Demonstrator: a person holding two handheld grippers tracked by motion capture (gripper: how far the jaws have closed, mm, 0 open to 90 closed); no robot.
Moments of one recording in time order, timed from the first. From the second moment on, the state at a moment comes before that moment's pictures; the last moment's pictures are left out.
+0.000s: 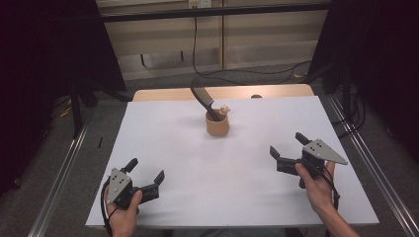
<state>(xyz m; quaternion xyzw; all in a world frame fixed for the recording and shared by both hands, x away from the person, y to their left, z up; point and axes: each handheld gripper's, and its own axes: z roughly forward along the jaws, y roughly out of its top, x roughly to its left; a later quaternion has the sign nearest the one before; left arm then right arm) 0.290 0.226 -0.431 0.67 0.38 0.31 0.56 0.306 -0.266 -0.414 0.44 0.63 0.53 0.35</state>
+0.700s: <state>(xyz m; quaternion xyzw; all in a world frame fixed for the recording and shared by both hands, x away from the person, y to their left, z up) 0.288 0.225 -0.430 0.66 0.38 0.32 0.56 0.260 -0.304 -0.423 0.48 0.60 0.51 0.37</state>
